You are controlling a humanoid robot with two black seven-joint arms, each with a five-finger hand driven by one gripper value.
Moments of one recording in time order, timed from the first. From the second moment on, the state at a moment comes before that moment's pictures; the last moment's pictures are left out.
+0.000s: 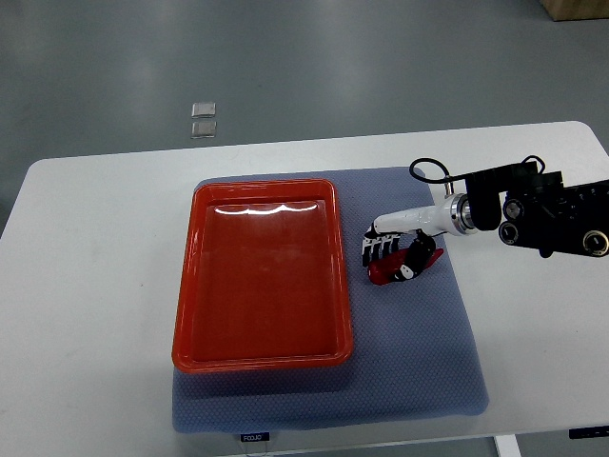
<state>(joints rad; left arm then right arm) -0.06 0.00 -0.05 -0.13 0.12 -0.15 0.03 1.30 -0.46 -0.38 1.14 -0.96 0.17 0.15</state>
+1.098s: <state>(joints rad) -0.06 0.00 -0.05 -0.13 0.12 -0.15 0.03 1.50 -0.37 -0.32 1.07 -0.97 0.16 0.21</state>
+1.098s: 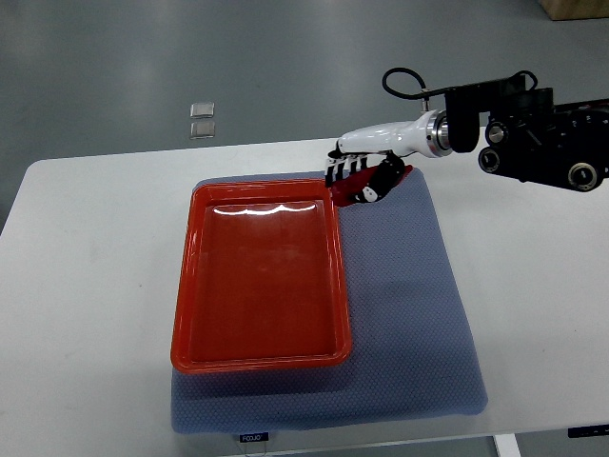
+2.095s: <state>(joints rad) -0.06 0.00 -0.05 -0.13 0.12 -0.15 0.03 1.35 -0.02 -0.24 0.83 -0.96 0.10 0.22</state>
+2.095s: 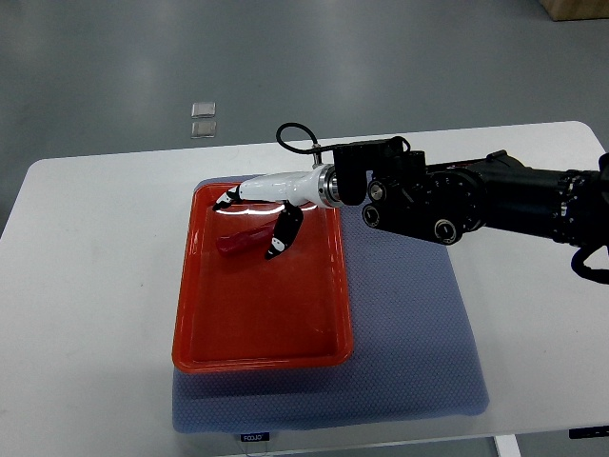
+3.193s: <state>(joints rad) -0.06 0.00 -0.05 -0.13 0.12 -0.15 0.03 0.92 0.00 0.86 0.53 -0.27 -0.13 0.23</state>
